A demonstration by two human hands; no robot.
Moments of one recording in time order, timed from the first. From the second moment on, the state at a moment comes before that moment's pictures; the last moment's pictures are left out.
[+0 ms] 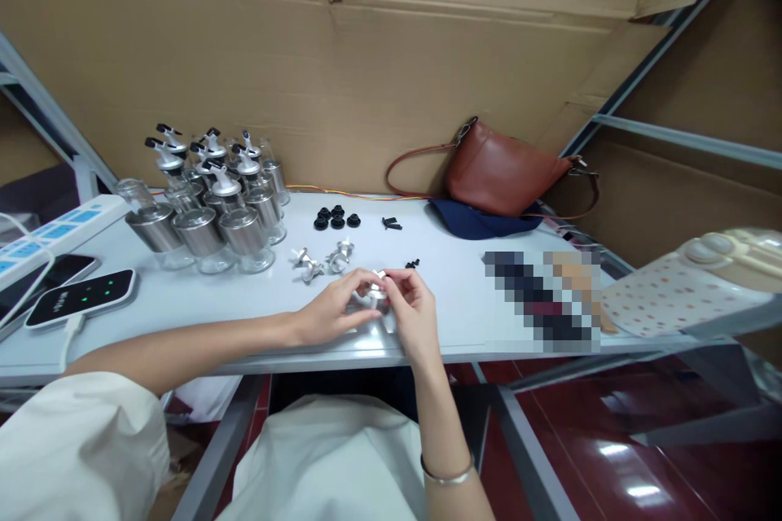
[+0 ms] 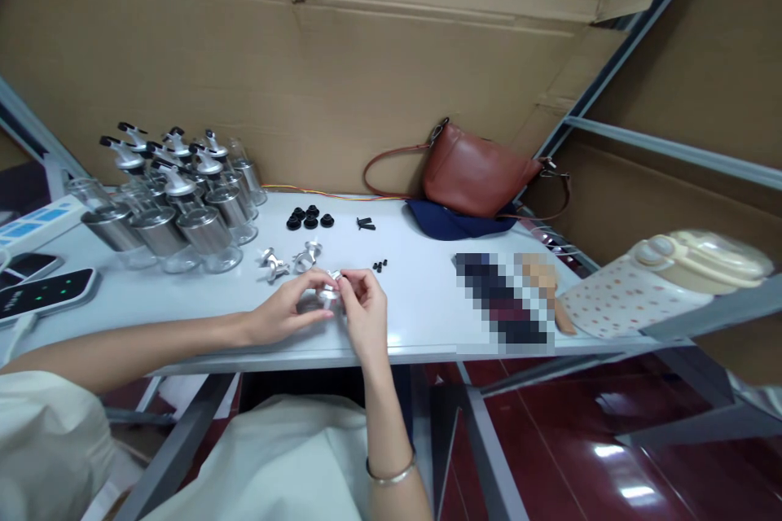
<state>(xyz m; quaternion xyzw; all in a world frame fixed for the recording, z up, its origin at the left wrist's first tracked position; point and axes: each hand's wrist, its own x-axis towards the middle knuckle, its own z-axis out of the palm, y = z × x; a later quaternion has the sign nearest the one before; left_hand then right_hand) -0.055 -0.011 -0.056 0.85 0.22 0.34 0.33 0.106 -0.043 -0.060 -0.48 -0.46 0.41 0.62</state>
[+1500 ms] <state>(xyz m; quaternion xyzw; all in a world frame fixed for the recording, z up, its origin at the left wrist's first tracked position) -0.051 -0.008 -0.055 0.78 0.27 0.31 0.48 0.106 -0.051 -0.064 -0.47 -0.45 0.38 0.65</state>
